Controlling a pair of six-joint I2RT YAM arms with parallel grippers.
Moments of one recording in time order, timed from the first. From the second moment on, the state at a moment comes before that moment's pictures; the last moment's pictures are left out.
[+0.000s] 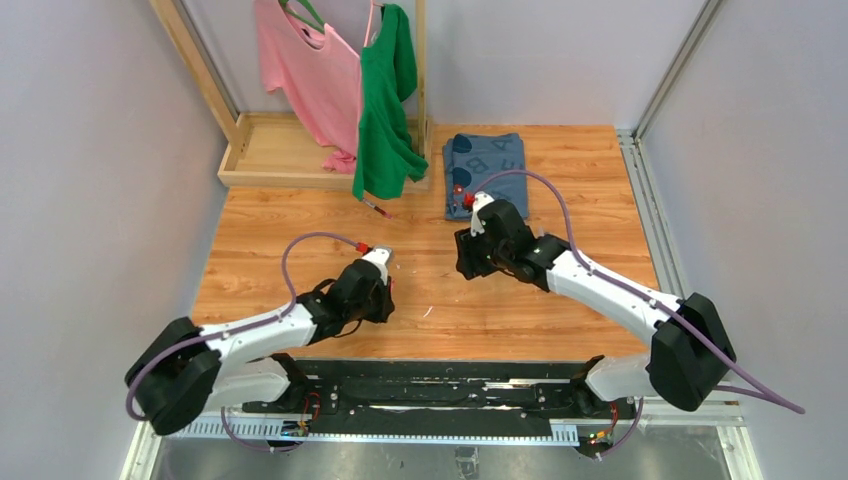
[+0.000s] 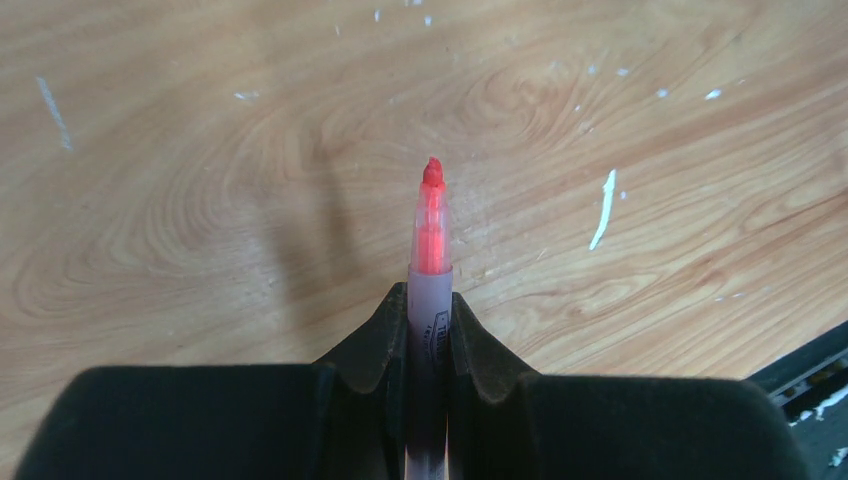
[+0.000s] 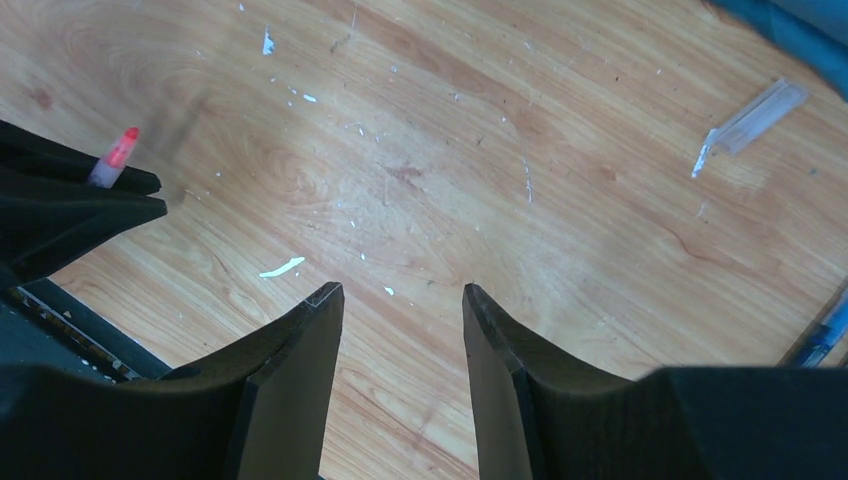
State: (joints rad) left arm -0.77 1.09 0.38 -0.02 -0.12 -0.44; right arm 0.72 1.34 0.93 -0.36 -0.01 0.25
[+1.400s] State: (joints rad) left arm -0.05 0.84 0.39 -0.31 -0.33 -0.73; right arm 0.67 1.37 0.86 -0.33 -0.07 0.28
